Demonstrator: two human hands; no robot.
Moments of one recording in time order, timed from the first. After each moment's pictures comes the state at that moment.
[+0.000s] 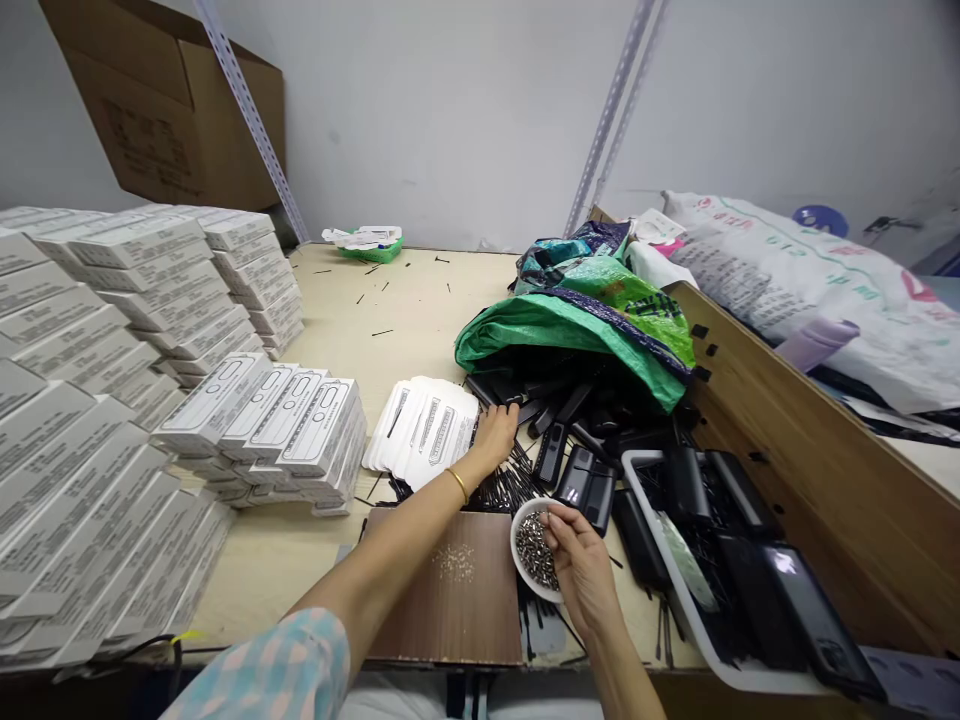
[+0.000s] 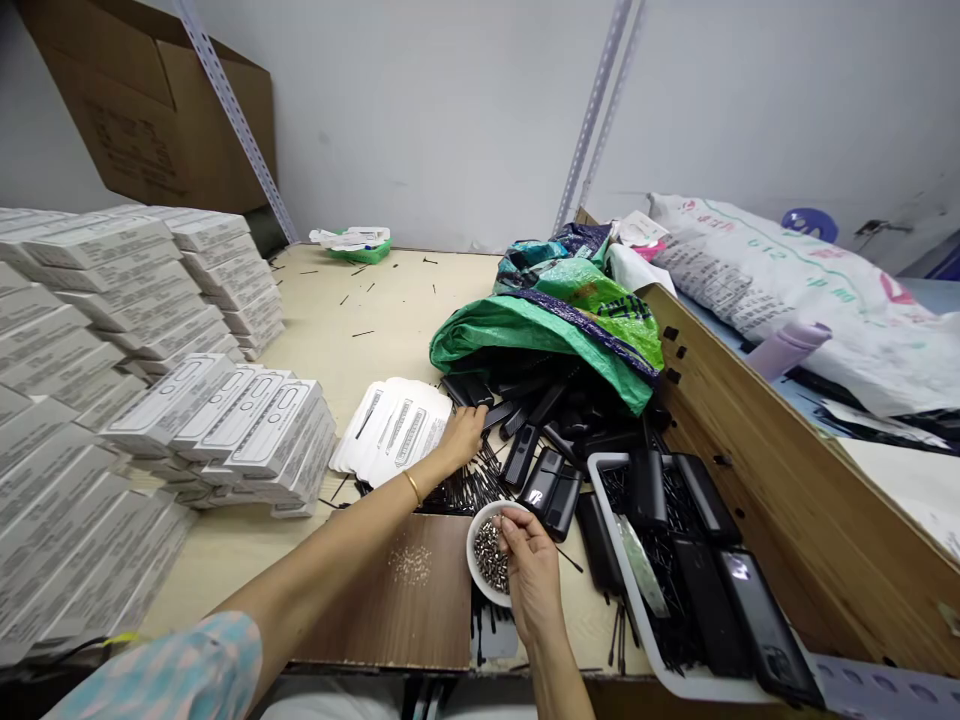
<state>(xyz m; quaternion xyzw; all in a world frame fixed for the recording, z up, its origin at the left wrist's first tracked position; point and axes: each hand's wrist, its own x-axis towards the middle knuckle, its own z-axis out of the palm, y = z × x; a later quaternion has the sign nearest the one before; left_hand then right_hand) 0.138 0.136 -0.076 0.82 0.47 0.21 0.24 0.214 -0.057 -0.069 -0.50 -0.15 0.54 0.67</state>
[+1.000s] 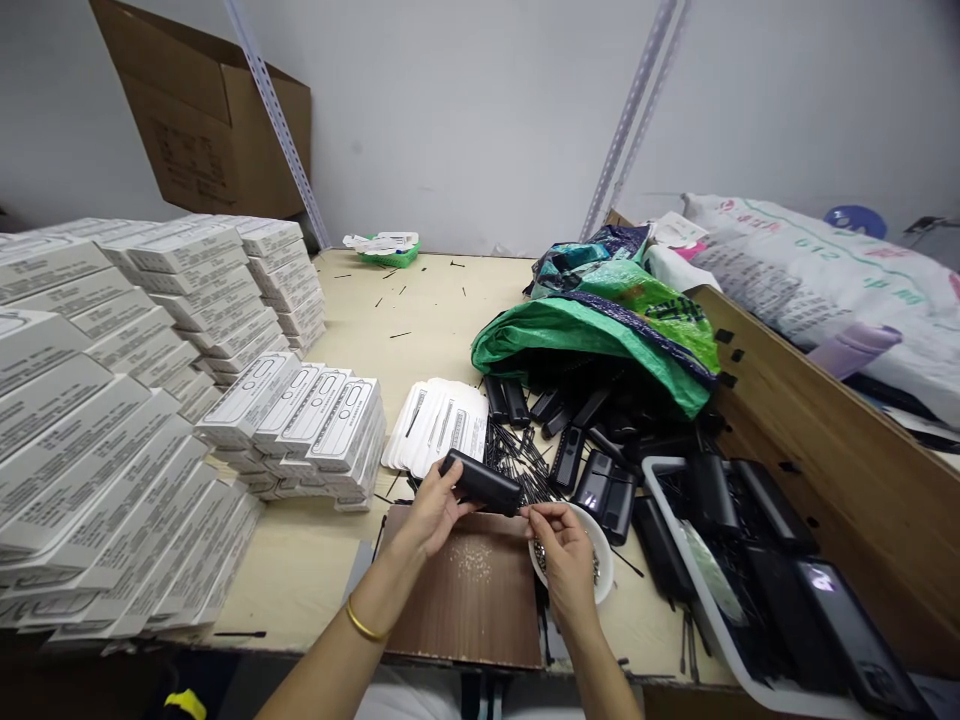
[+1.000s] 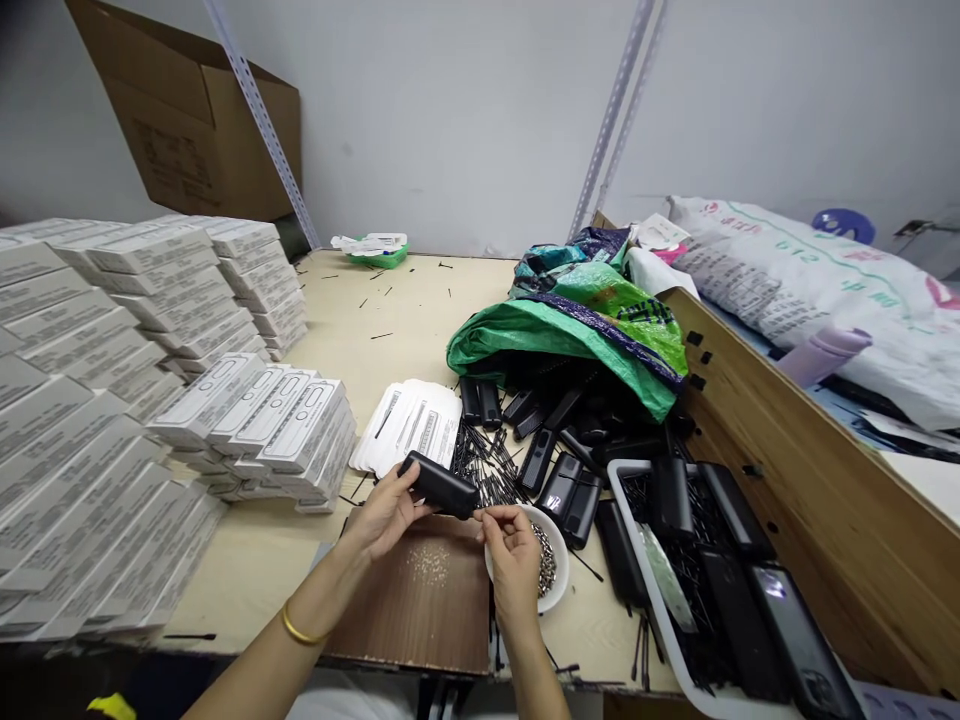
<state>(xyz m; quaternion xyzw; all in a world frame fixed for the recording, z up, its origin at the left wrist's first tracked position) 0.021 0.033 -0.037 0.21 0.42 0.47 0.75 0.171 -0.045 -0.073 -0.54 -0.28 0.45 0.65</state>
